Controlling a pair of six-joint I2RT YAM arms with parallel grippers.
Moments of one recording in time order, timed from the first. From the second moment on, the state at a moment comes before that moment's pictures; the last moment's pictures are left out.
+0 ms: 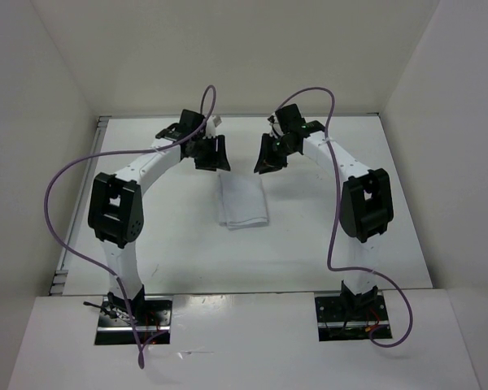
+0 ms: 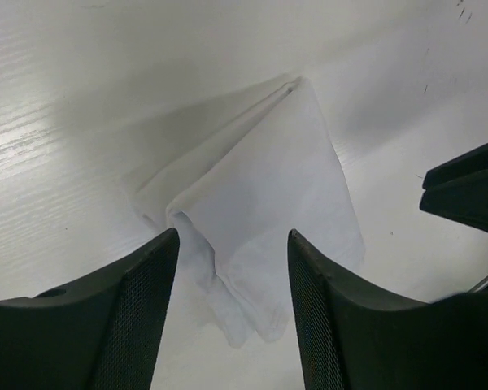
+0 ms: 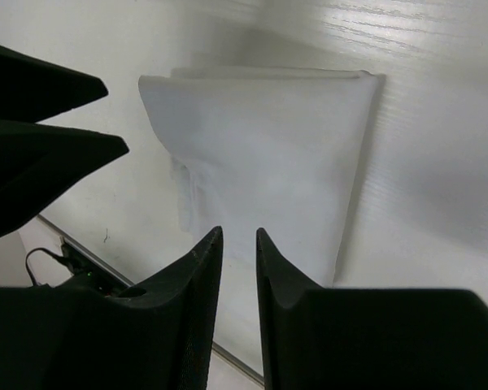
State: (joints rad) left arm -0.32 1.96 1.63 -0.57 0.36 -0.30; right arm 0.38 1.98 1.71 -0.74 -0.40 0.46
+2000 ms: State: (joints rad) left arm -0.33 2.03 1.44 -0.55 0.28 -0.28; right arm 0.41 2.08 1.46 -0.60 -0.68 0.46
